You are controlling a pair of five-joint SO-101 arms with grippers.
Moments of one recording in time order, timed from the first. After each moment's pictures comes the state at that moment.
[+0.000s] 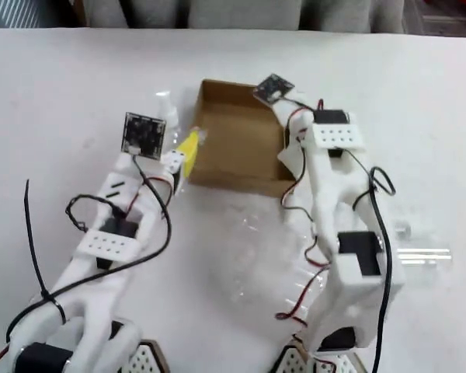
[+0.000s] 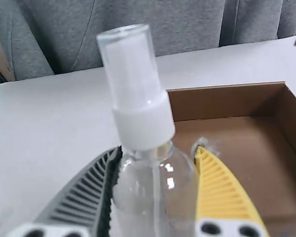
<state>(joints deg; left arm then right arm) 6.6 -29.1 68.3 -10.9 -0.8 -7.2 14.0 4.6 62.2 41.3</state>
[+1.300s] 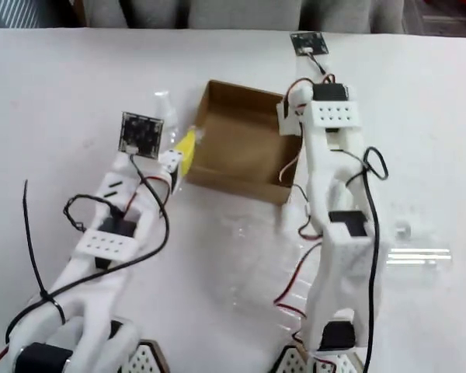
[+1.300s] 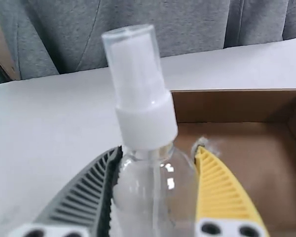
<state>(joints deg) 5.3 -29.1 68.3 -10.9 -0.8 -6.0 34.3 -30.2 70.2 6.2</state>
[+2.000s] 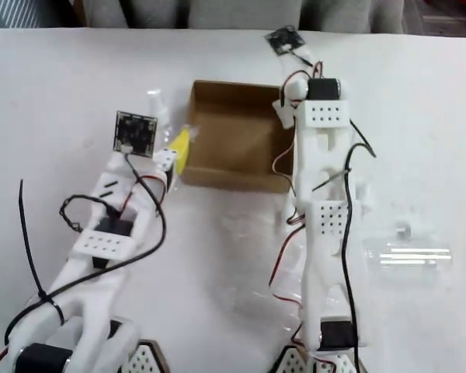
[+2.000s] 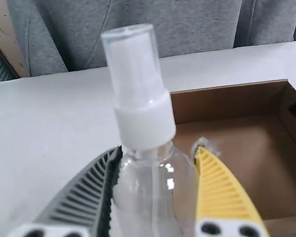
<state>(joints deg) 4.3 -29.1 68.3 -10.9 -0.8 -6.8 67.0 -83.0 84.3 29.1</state>
